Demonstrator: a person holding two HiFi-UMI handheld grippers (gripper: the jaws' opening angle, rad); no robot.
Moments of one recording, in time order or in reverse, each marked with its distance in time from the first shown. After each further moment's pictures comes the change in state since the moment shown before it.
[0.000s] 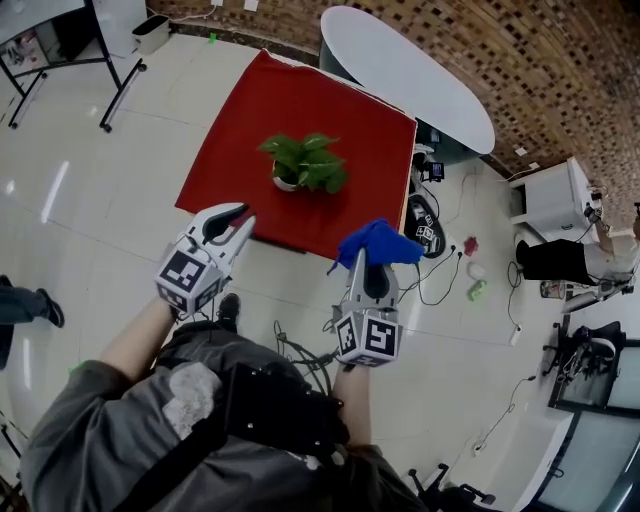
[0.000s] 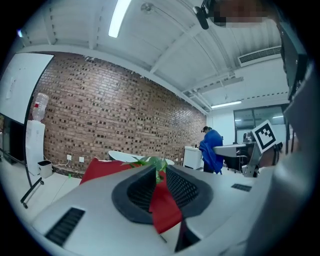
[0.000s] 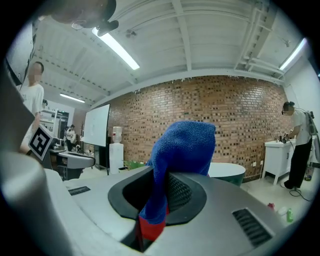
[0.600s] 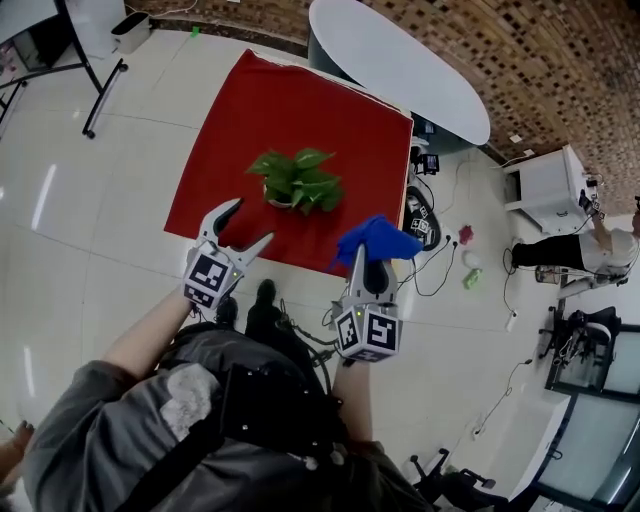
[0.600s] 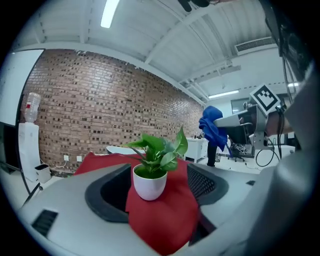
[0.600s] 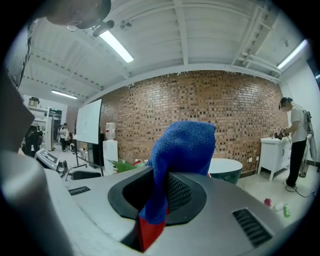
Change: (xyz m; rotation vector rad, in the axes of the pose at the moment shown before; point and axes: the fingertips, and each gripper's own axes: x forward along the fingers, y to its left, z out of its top) left arm 0.088 0.064 -0.063 0.084 0.068 -0.022; right arm 0.089 -0.005 -0.011 0.021 0.050 -0.060
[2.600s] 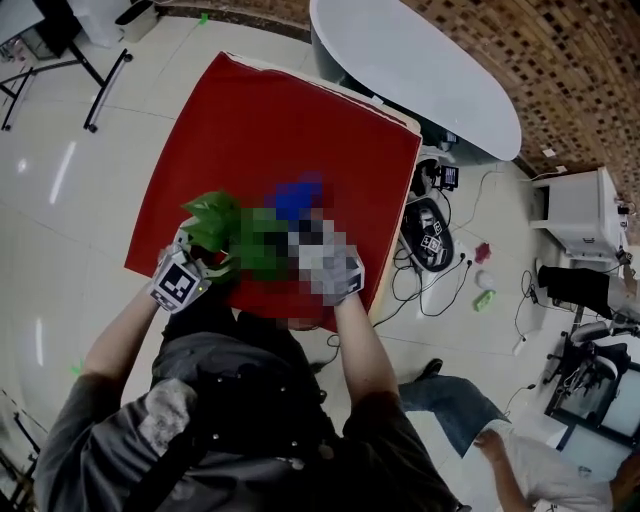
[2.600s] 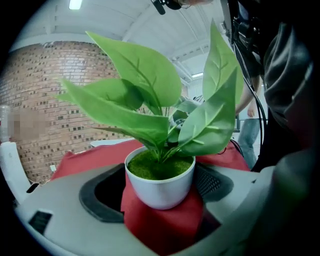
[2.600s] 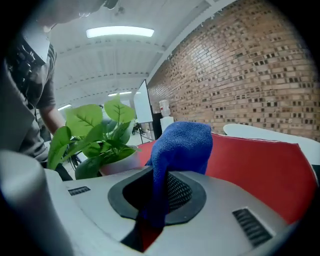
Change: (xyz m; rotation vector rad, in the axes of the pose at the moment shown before) left arm 0.182 0.034 -0.051 0.200 0.170 -0.137; right arm 0.261 -0.025 -0.145 -0.067 0.287 0.825
